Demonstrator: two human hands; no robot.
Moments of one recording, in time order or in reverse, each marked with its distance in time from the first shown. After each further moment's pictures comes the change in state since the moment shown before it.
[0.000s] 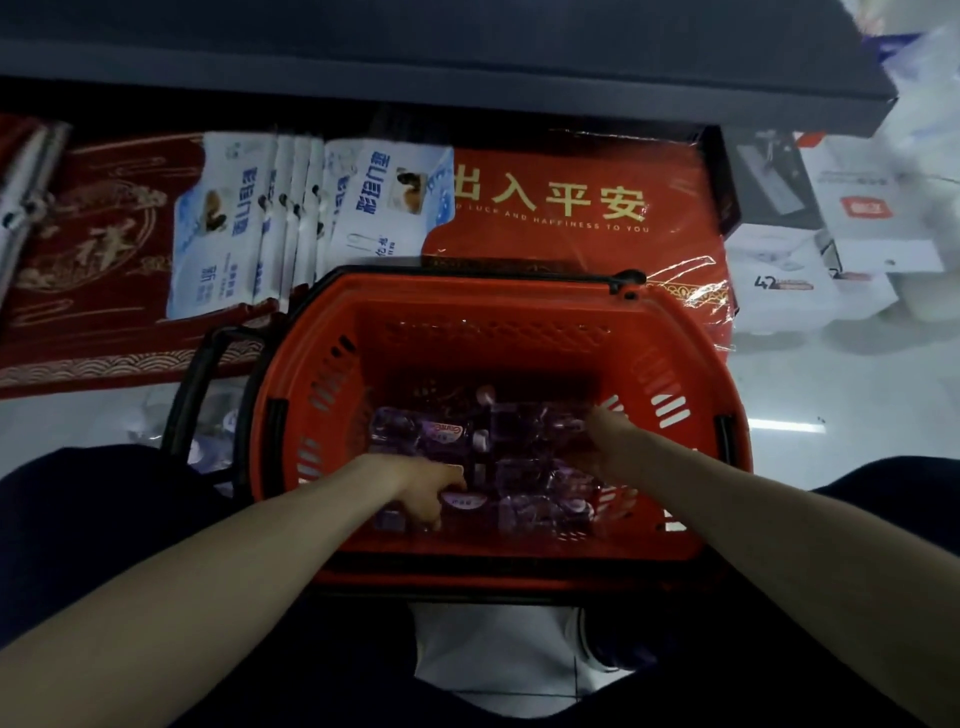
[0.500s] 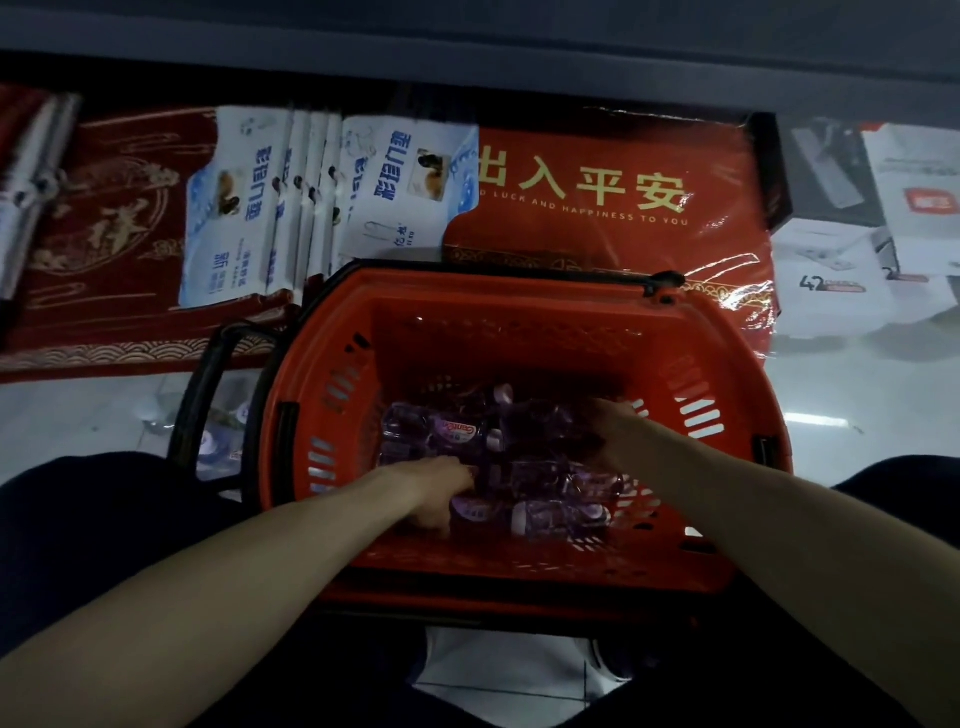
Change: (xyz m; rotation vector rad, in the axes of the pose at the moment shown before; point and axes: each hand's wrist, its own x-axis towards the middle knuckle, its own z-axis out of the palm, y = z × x) left_hand 0.023 -0.011 0.011 0.083 0.116 0.051; right_hand -0.005 -0.028 0.020 0.143 0.026 0.047
